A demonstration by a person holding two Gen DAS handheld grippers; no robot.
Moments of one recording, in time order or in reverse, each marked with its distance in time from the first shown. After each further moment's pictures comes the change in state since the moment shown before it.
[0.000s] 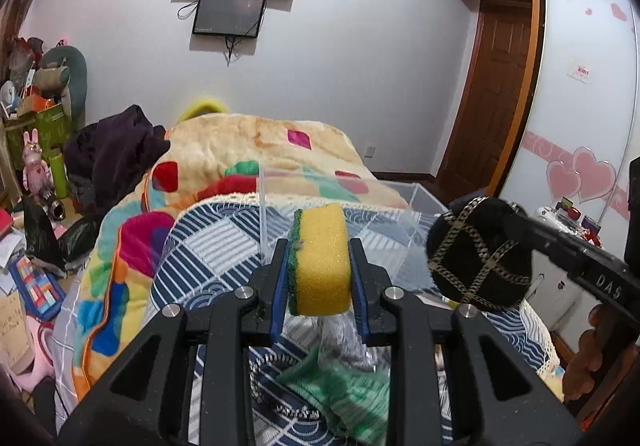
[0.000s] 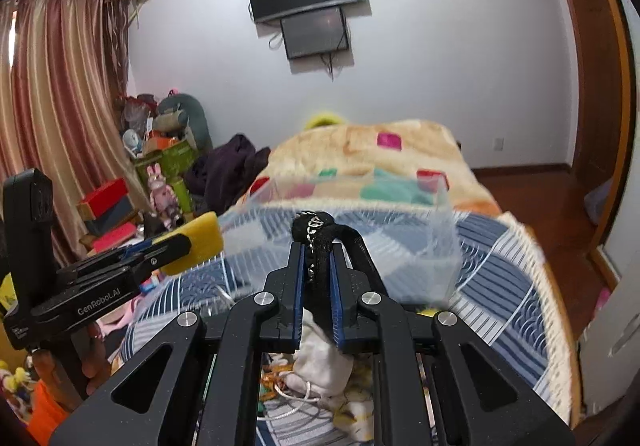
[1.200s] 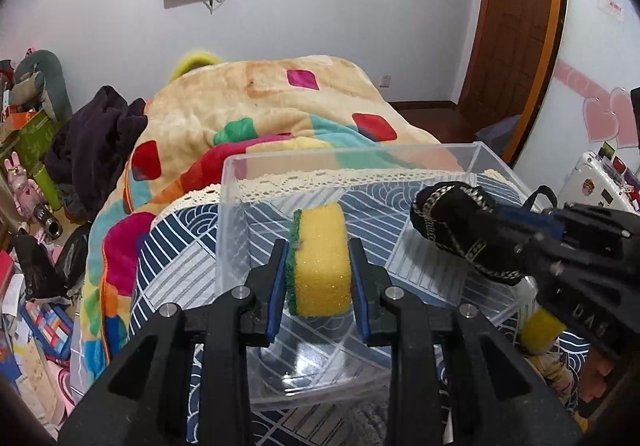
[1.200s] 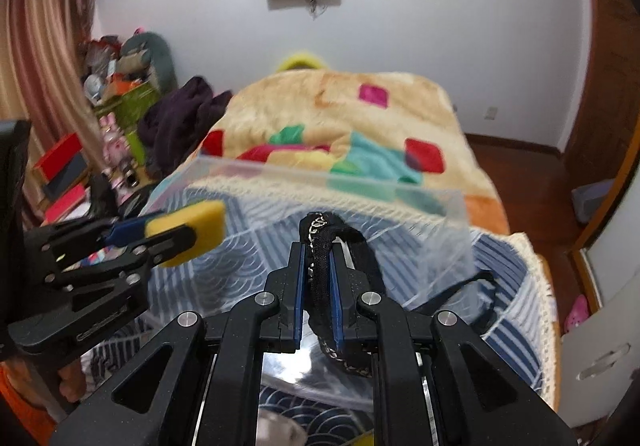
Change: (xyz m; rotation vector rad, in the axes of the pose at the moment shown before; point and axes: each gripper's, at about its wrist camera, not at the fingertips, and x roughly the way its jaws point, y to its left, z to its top) left arm 0.145 -0.008 0.032 0.122 0.281 0.079; right arm 0.126 -0.022 0.015 -0.071 0.295 -0.065
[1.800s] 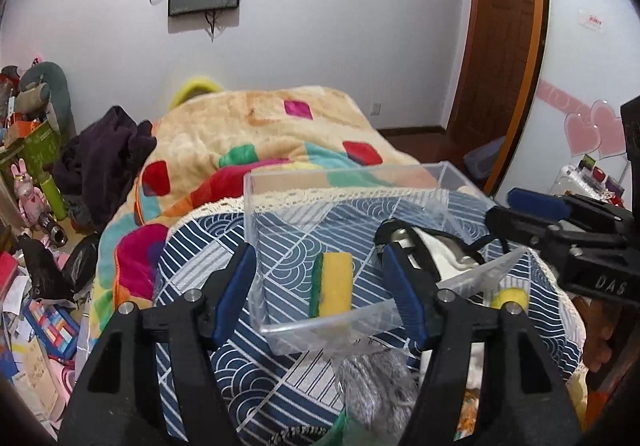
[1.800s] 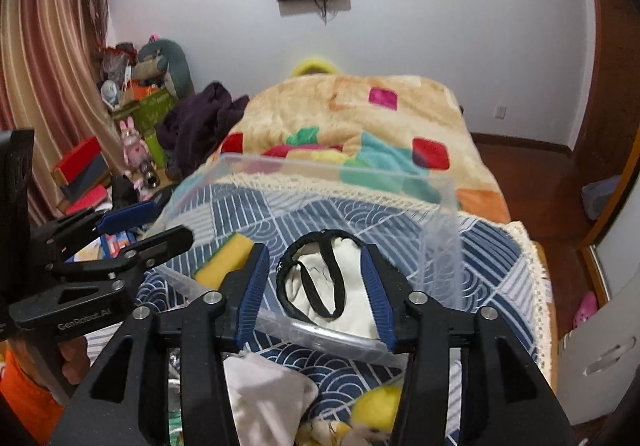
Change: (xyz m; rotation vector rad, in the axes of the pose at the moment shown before) left arm -0.069 0.003 -0.016 0.003 -0.122 -0.033; right arm -0.052 -0.005 -0.002 0.030 -0.080 0.024
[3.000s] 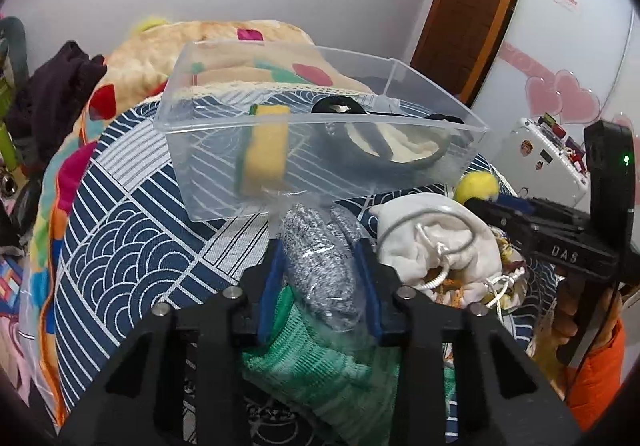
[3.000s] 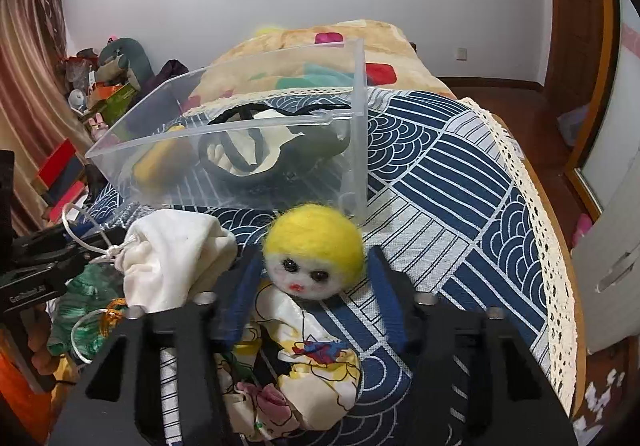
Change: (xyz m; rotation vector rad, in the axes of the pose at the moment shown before) left arm 0.020 -0.020 -0.085 -0.013 0.184 -0.187; right arm -0.004 -0.035 -0.102 0.152 0.119 -0.059
